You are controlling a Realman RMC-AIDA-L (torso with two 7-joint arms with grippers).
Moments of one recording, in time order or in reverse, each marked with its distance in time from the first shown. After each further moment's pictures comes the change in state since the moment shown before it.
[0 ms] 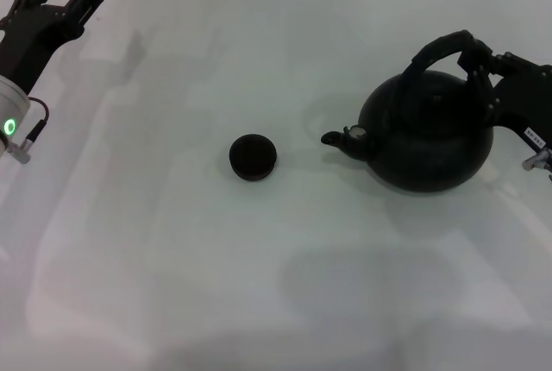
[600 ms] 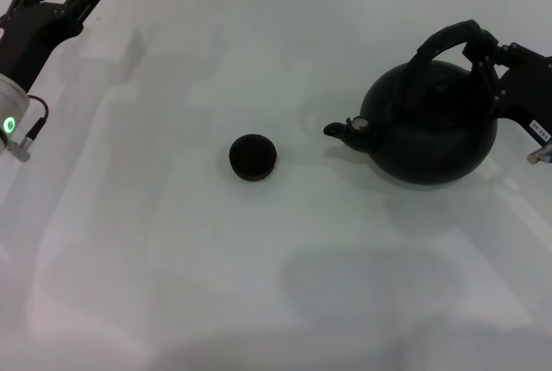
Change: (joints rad) left arm 0.000 0.000 0.000 0.004 -0.006 0.001 -0.001; right arm 0.003 -0.003 0.011 0.001 0.003 -0.030 0.002
